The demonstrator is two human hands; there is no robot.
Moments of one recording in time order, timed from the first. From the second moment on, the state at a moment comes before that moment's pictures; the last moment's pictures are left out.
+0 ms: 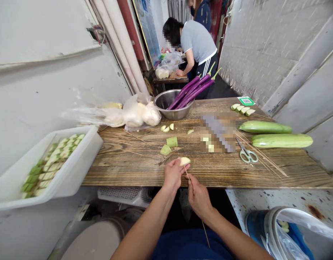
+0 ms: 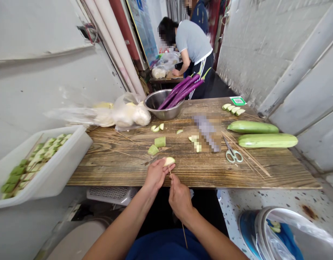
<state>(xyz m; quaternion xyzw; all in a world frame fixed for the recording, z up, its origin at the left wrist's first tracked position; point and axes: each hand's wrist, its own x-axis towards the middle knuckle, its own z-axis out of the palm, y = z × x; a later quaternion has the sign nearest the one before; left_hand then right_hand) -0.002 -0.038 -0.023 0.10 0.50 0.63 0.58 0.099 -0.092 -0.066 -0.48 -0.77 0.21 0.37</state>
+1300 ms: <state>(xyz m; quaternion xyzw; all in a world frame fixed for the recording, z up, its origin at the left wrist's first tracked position) -0.004 -0.039 -0.024 0.12 0.49 0.61 0.60 0.089 -0.087 -0.050 -0.53 -0.75 0.24 0.32</state>
